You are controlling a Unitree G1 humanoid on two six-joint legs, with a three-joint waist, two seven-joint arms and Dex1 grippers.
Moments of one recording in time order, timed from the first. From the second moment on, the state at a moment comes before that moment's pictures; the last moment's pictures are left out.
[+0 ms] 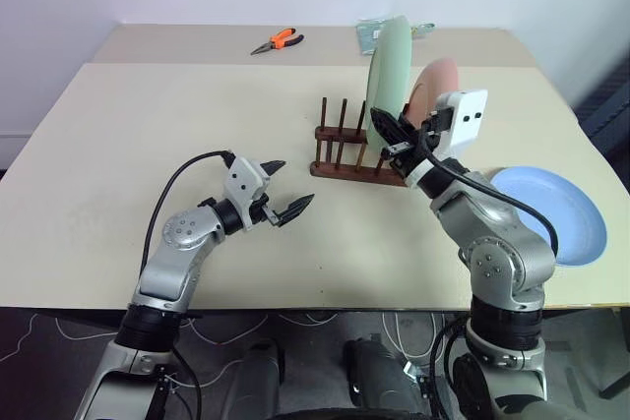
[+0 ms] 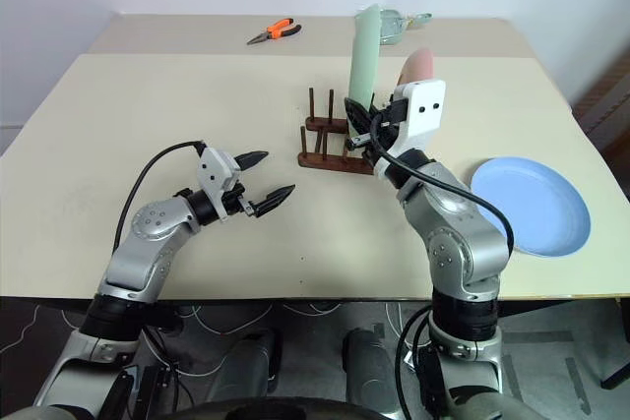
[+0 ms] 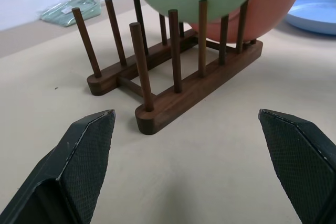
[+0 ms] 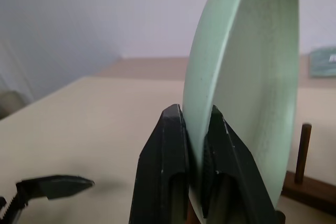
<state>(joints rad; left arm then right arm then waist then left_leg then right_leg) -0.31 0.39 -0.10 -0.05 -0.24 0.15 -0.70 -0.45 -0.19 -0.13 -0.44 0.50 0.75 0.24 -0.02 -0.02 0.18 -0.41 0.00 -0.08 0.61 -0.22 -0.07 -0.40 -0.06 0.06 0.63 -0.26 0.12</state>
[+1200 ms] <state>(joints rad) -0.37 0.35 -0.14 0.06 -0.20 0.10 -0.77 0.03 -0.64 -0.27 -0.33 0.26 0.68 0.35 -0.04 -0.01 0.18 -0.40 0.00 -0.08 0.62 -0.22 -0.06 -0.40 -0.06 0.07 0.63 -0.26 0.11</state>
